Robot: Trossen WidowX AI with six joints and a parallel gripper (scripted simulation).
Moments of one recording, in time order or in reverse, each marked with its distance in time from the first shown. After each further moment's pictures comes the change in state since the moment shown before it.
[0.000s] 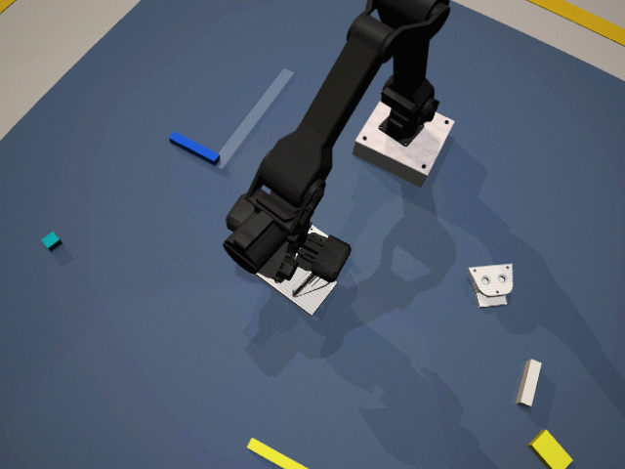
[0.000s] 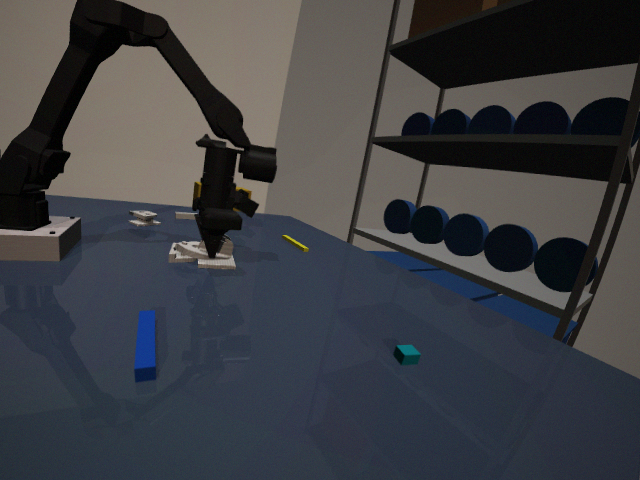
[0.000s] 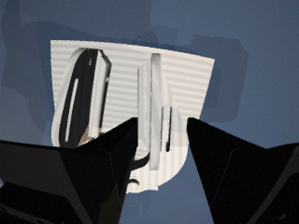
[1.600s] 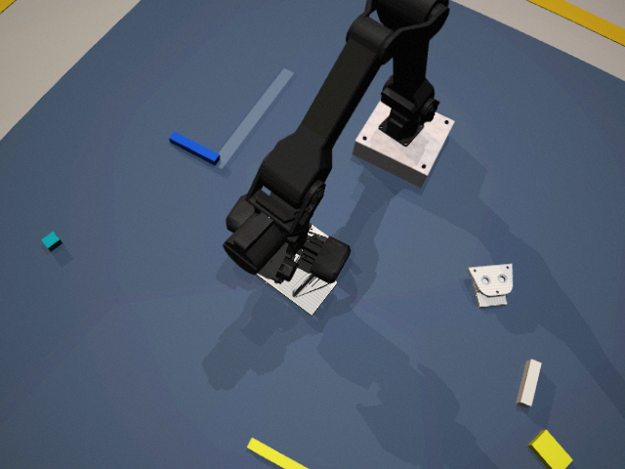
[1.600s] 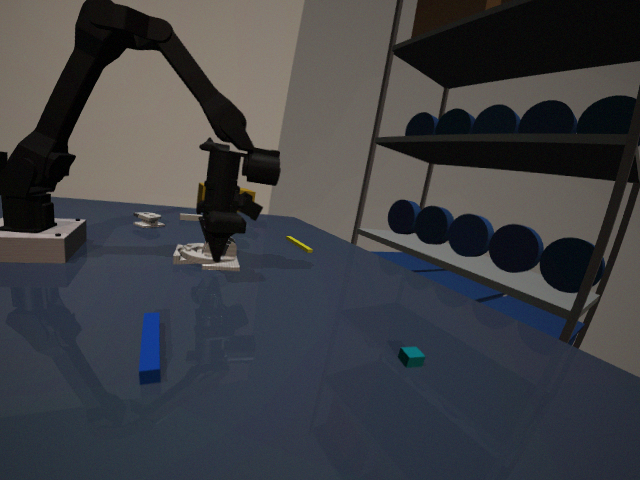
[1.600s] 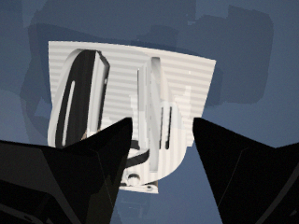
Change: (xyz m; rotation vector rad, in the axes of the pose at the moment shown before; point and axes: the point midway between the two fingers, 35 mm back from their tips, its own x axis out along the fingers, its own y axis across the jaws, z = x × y) arm 0.003 0.000 0.001 0.000 -0.004 -0.001
